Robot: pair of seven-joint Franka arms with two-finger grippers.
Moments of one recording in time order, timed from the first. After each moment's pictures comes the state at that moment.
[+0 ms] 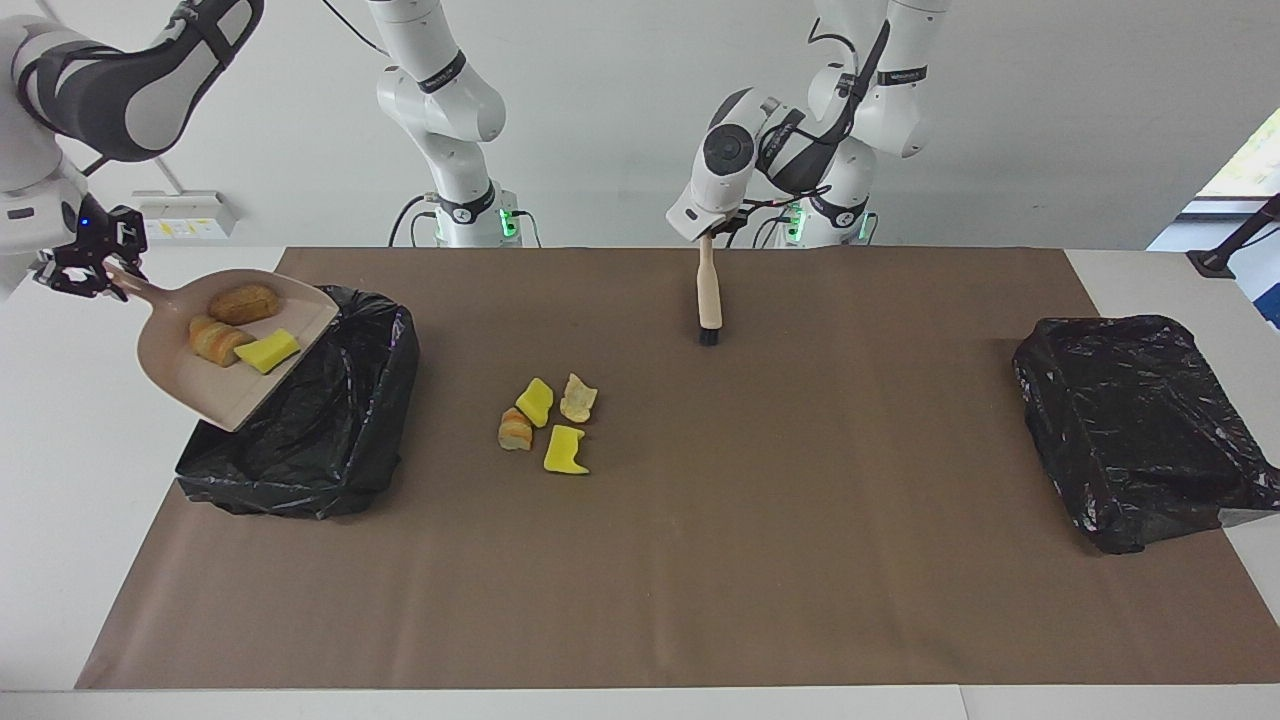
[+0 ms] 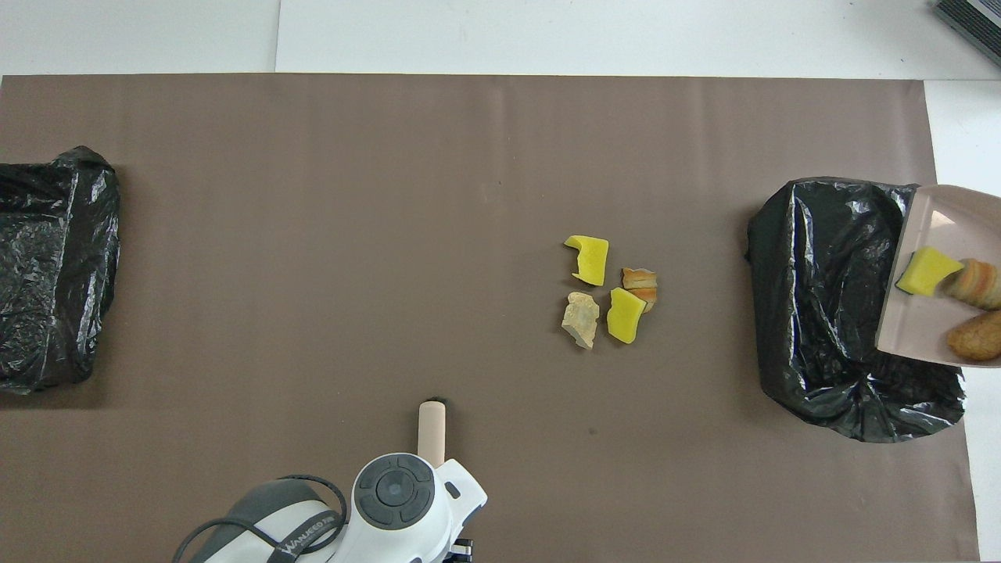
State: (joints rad) left arm -0.87 -0.19 0.00 -2.49 -0.36 1.93 -0.56; right arm -0.40 0.10 -0.10 -1.66 -0.27 1.78 -1.69
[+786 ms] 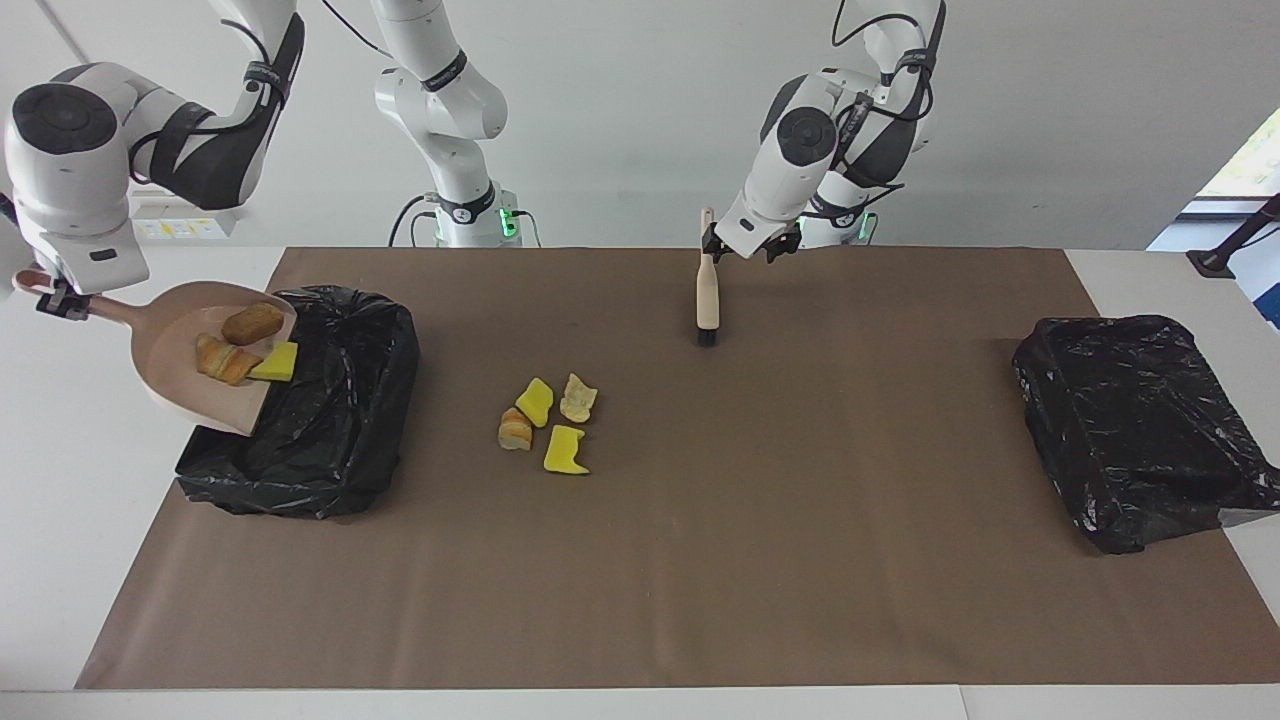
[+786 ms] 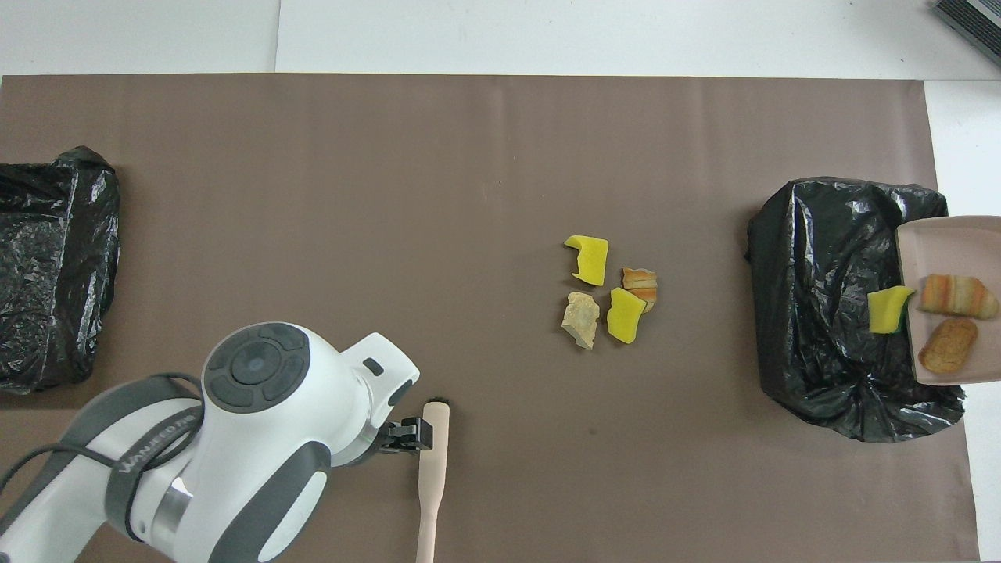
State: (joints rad) left arm -0.59 -0.18 0.01 -2.15 -0.18 1.77 -0.51; right arm -0.29 0.08 -0.09 -1.77 -0.66 1.95 -1.70
